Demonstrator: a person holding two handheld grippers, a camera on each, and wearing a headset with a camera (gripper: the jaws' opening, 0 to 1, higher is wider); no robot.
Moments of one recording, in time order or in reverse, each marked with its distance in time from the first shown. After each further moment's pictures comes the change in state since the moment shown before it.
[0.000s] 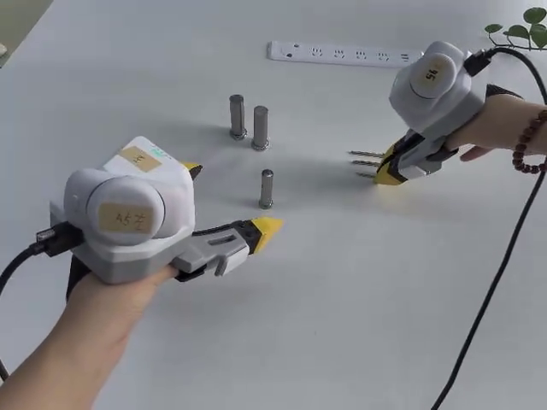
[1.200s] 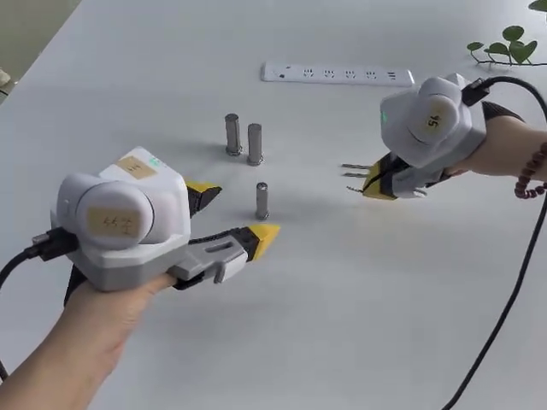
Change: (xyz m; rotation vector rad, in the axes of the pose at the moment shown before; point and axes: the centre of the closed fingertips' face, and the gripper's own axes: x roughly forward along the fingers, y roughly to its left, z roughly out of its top) left arm -0.009 -0.025 0.012 -0.016 -0.023 -0.094; right arm -0.032 0.049 0.023 -0.330 -0.105 -0.069
